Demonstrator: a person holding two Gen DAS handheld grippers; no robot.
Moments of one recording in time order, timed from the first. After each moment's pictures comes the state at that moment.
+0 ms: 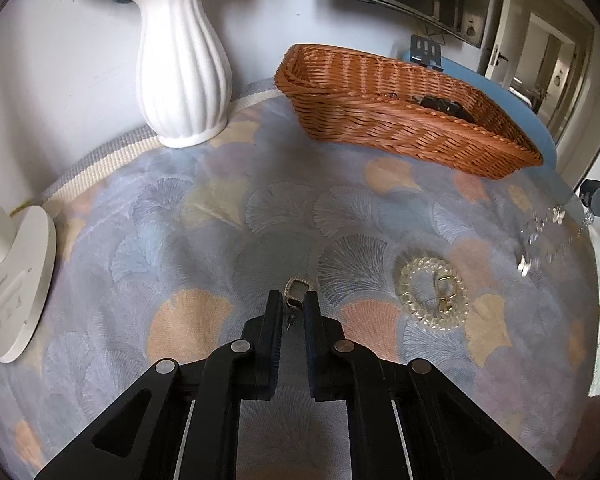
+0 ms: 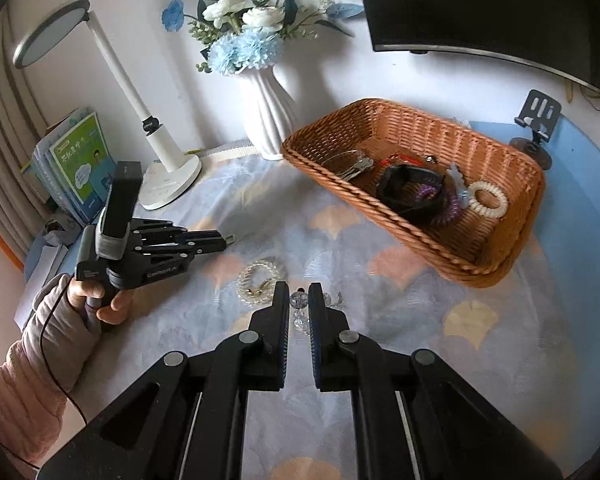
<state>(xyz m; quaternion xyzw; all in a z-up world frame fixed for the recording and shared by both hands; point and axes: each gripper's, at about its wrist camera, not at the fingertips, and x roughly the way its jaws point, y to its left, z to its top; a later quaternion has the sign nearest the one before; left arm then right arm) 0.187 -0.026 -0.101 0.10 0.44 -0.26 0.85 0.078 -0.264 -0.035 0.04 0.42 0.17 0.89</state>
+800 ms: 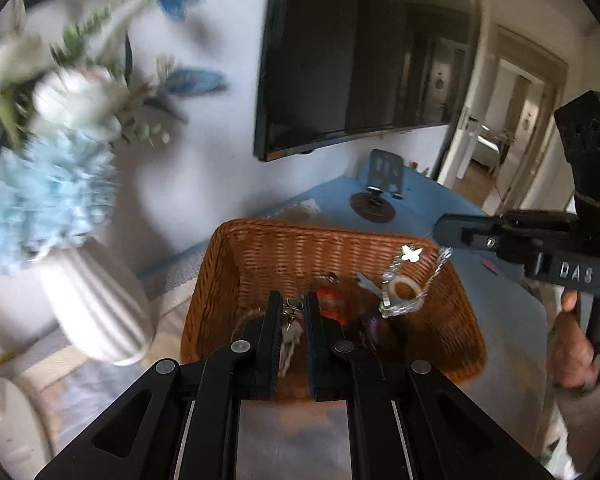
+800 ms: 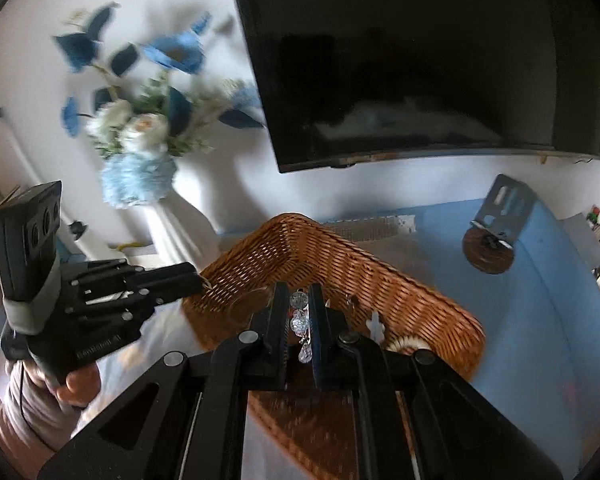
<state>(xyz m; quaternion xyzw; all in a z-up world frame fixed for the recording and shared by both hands) 0.286 -0.137 0.013 0.04 0.36 -0.32 0.88 0.247 -0.329 0.023 0.05 0.39 0.10 0.91</state>
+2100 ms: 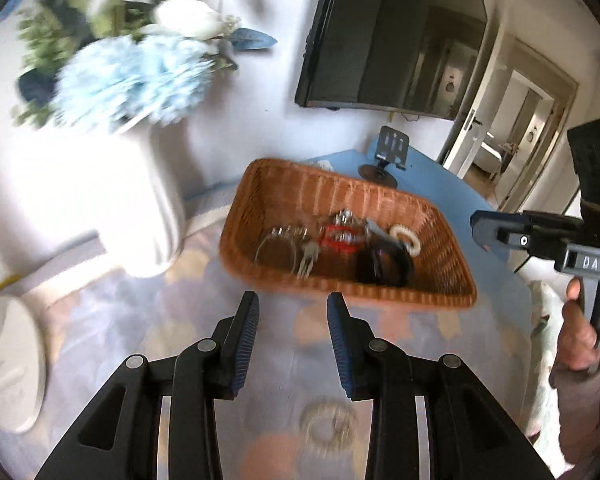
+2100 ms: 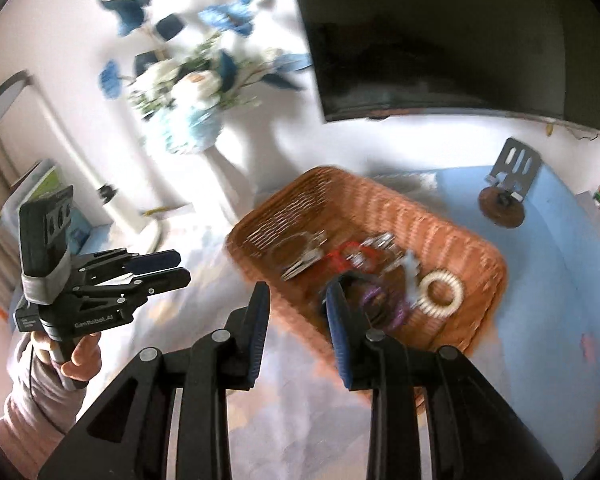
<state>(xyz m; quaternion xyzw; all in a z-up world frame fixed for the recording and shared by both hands) 0.221 -0.060 -0.012 0.01 0.39 -0.31 0.87 0.170 -0.294 0.022 0.05 0.41 0.13 0.90</state>
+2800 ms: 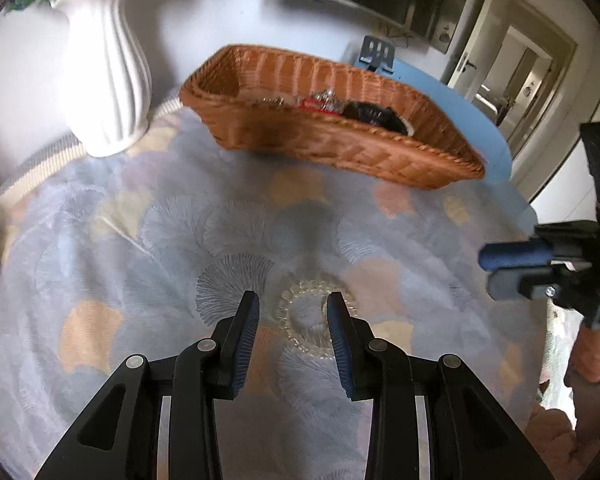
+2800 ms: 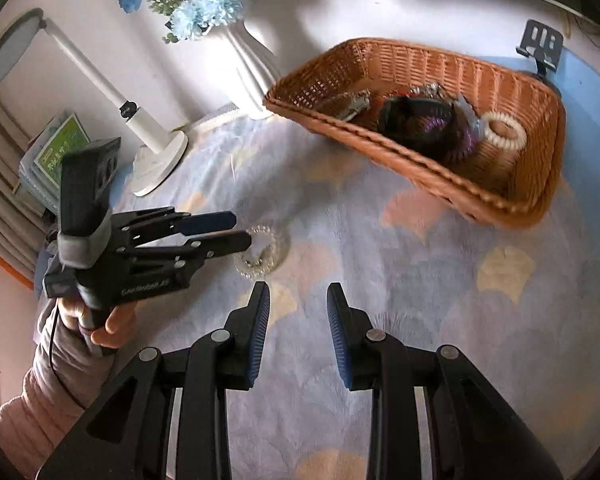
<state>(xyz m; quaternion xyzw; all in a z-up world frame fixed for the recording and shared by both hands) 0.180 -0.066 -0.092 0.06 0.46 -0.33 0.82 0.098 -0.267 -0.072 0.10 0.49 0.17 0.85</state>
